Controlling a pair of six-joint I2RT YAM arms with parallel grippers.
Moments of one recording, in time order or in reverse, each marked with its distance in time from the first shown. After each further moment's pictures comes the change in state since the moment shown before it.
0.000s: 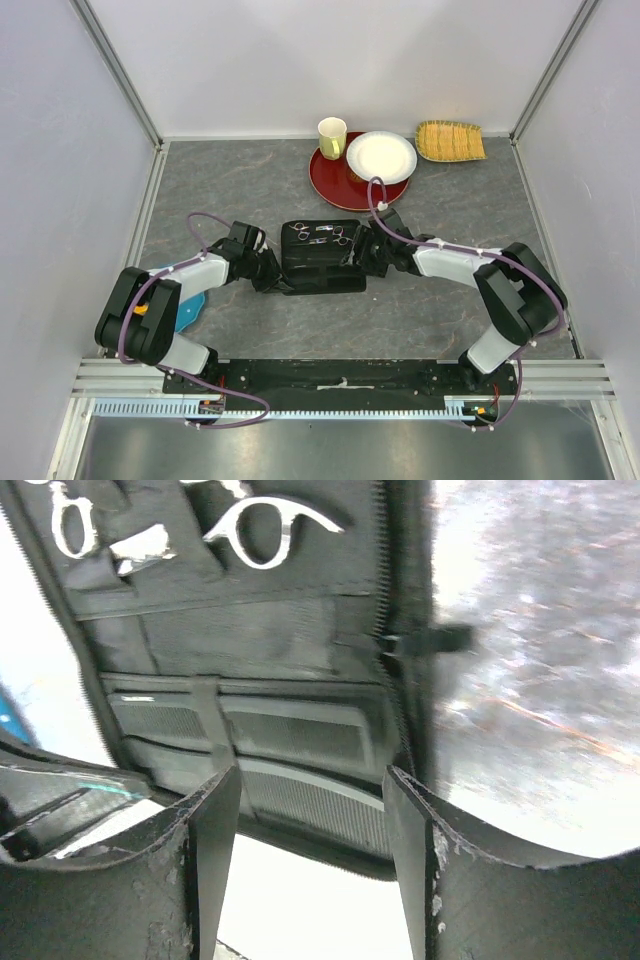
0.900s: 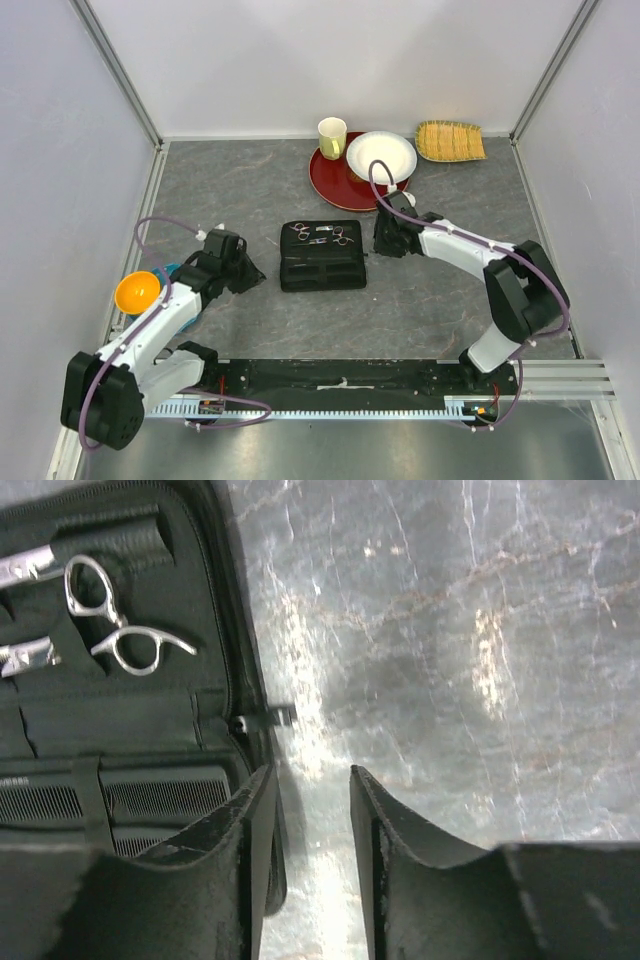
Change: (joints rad) left arm 0.000 -0.428 -0.009 -0.241 -0.377 -0.069; right arm -0.080 -0.042 0.153 -0.335 0.249 -0.232
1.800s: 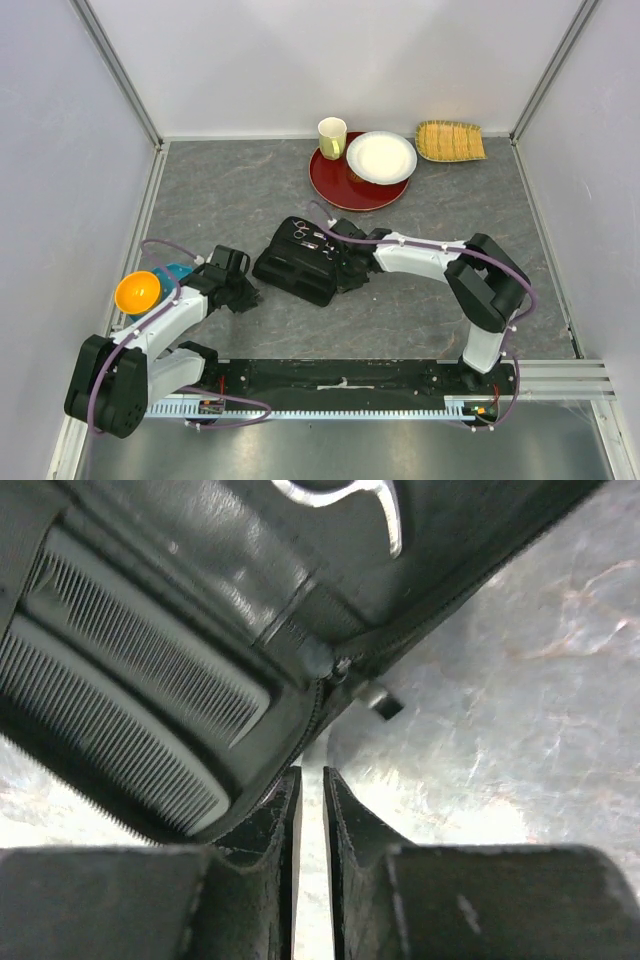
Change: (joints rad) left arm 0.008 0.037 -0.171 0.002 -0.048 -0.158; right arm 0.270 0.201 0.133 -0.106 -0.119 -0.030
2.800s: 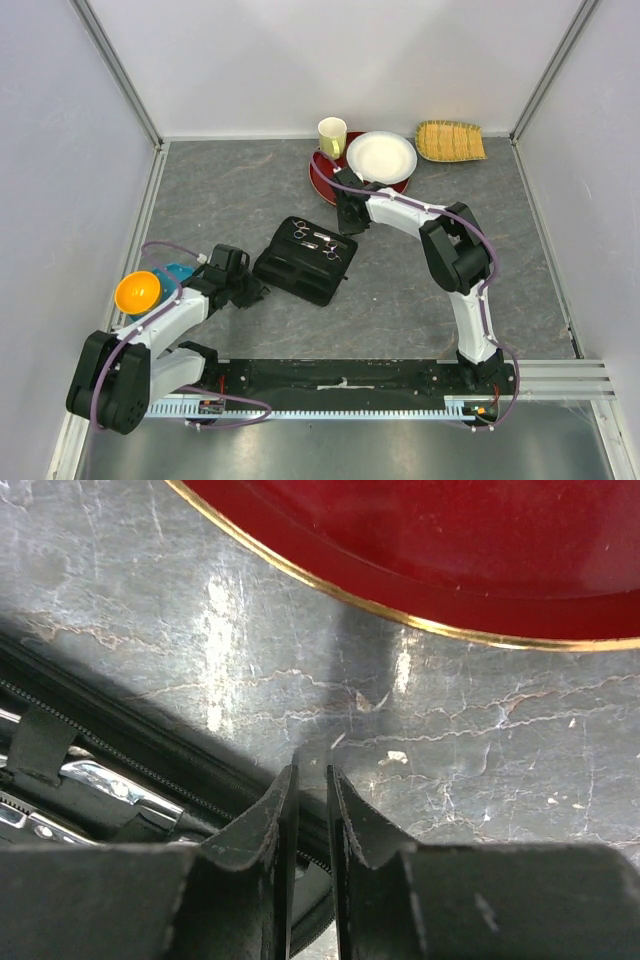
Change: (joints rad) left arm 0.011 0.021 -0.036 0.147 0.047 -0.041; right arm -0.184 0.328 0.482 -0.077 0.194 -0.184
